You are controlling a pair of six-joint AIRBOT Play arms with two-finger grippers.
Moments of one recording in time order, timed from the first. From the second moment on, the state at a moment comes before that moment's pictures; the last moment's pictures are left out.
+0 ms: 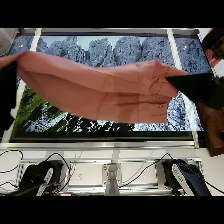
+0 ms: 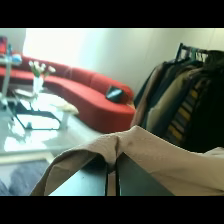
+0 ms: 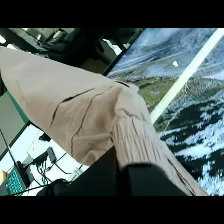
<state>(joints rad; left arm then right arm) -0.13 -0.28 0.90 0.60 -0.57 -1.07 -0.12 -0.68 1.25 -0.45 1.37 1.33</state>
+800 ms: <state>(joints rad) -0.37 -1.21 0.90 0.56 -0.40 -1.30 0.15 -1.08 0.79 -0.58 0.47 1.53</state>
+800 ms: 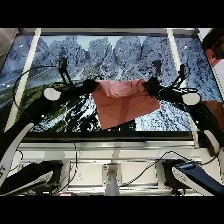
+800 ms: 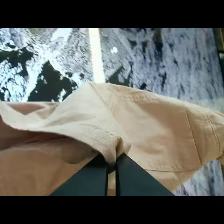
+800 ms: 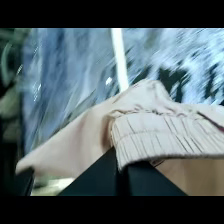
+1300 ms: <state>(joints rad) -0.39 -1.25 0.90 0.48 -0.65 -1.31 -0.17 -1.15 0.87 -0.68 0.79 1.51</state>
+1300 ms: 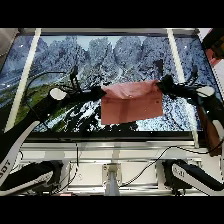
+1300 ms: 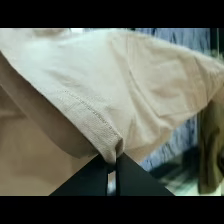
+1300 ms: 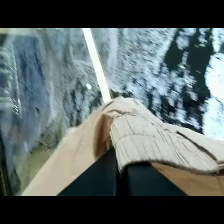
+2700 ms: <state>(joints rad) -0.39 -1.32 0.90 0.81 -0.99 -1.51 -0.23 -1.19 1.01 -1.24 1.35 1.33</state>
